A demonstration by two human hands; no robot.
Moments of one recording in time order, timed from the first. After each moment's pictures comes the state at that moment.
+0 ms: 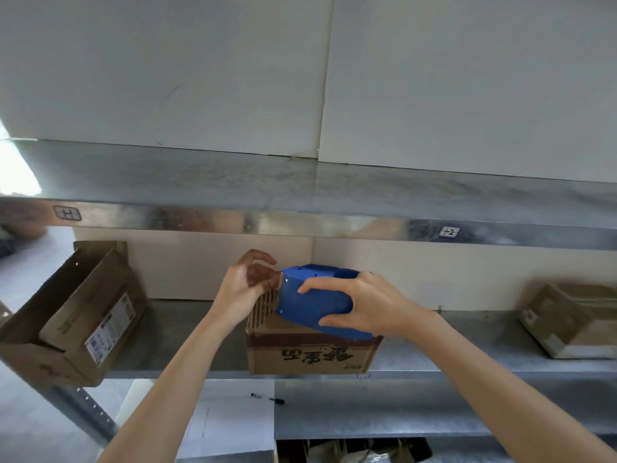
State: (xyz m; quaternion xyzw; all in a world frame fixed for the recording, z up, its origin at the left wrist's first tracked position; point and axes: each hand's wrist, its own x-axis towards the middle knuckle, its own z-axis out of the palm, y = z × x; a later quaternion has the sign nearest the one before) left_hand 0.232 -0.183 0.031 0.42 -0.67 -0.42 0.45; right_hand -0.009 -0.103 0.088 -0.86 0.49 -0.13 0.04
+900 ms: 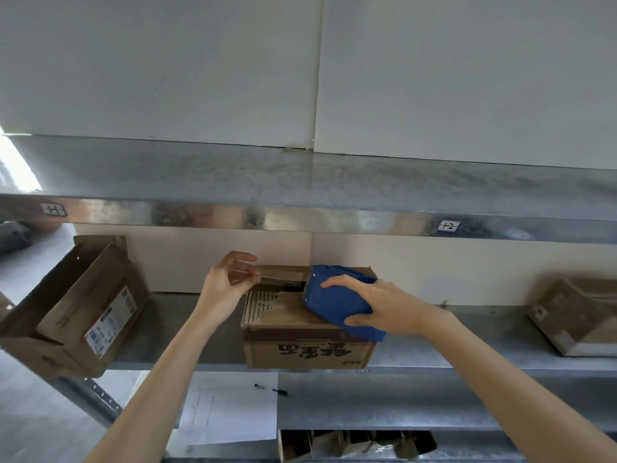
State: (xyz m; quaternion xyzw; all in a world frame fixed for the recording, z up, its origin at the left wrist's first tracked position) left_hand 0.240 -0.194 0.015 0.49 -0.66 -0.37 0.43; right_hand -0.053 -0.114 0.059 -0.82 0.54 -0.05 0.18
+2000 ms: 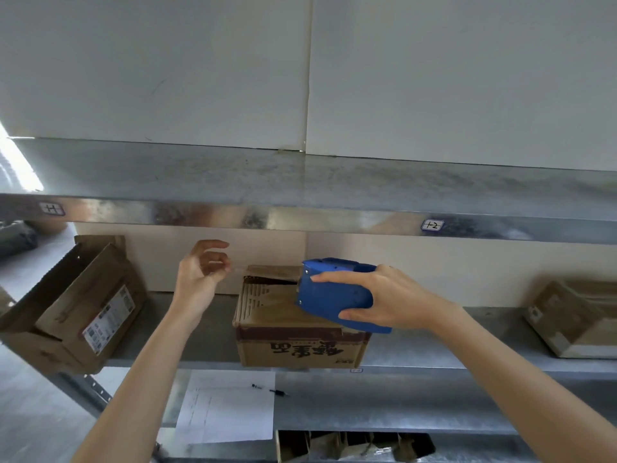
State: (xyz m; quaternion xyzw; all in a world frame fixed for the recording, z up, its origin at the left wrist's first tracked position) left_hand 0.250 -0.177 0.037 0.49 -0.59 -0.37 0.53; right_hand -0.062 -0.094 0.096 -0.87 0.49 -0.09 0.07
